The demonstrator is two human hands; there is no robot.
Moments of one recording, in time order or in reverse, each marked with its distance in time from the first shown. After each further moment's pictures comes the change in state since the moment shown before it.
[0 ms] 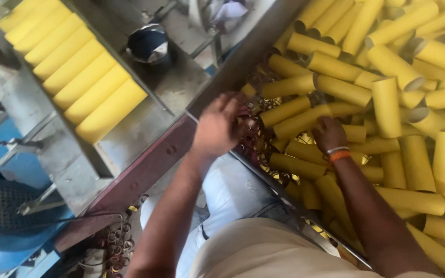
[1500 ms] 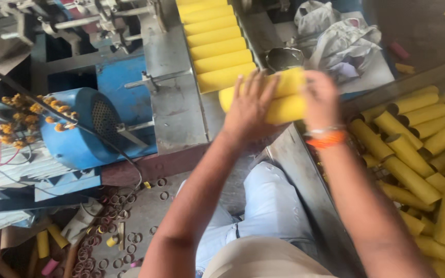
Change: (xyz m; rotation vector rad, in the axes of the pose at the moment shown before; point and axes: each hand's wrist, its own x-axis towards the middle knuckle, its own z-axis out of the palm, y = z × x) left_hand -0.057 -0.057 -0.129 0.442 0.352 -0.162; right_hand 0.055 -0.448 -0.076 0.880 -0.039 -0.704
